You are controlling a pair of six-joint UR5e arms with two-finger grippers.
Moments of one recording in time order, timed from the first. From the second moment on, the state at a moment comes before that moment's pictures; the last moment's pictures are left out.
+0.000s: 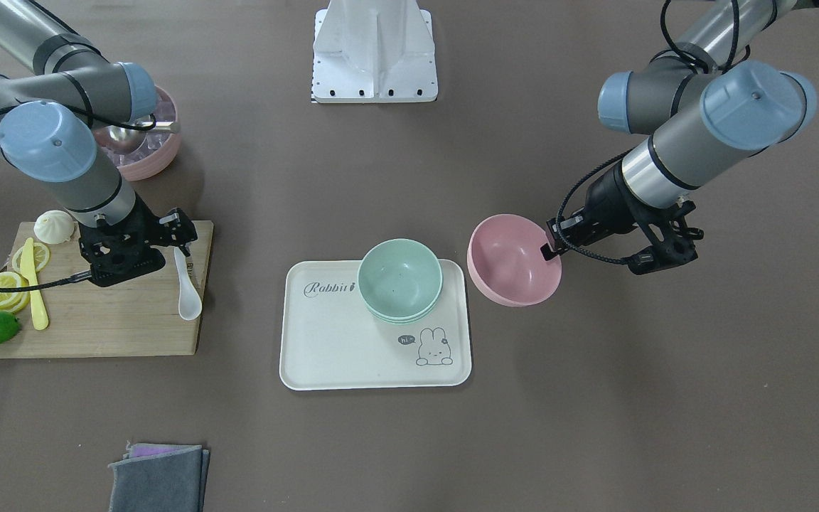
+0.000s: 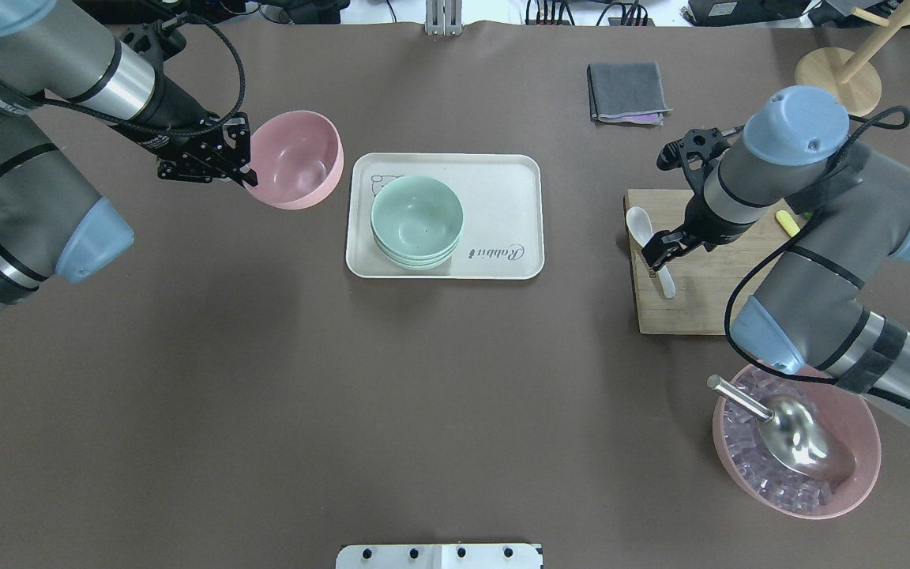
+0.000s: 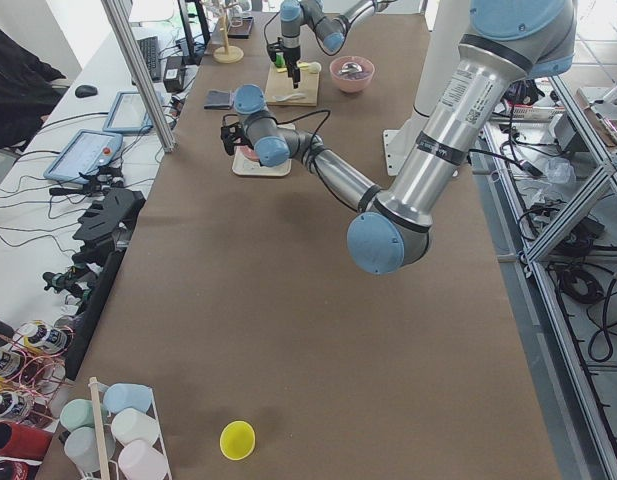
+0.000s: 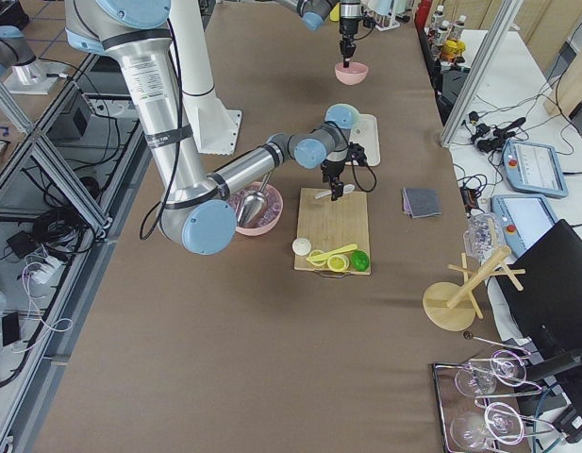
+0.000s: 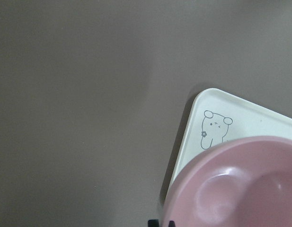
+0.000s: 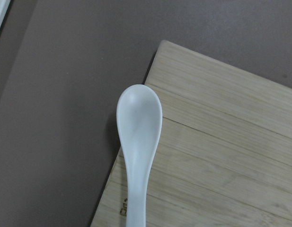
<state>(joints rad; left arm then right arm) -0.94 -2.07 -1.63 -1.97 -2.35 -1.35 0.80 -1.23 1.69 -1.45 2.07 0.59</state>
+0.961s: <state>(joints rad) -0.94 -2.07 -1.63 -1.97 -2.35 -1.35 0.76 -1.18 1.62 -1.44 2.05 0.63</state>
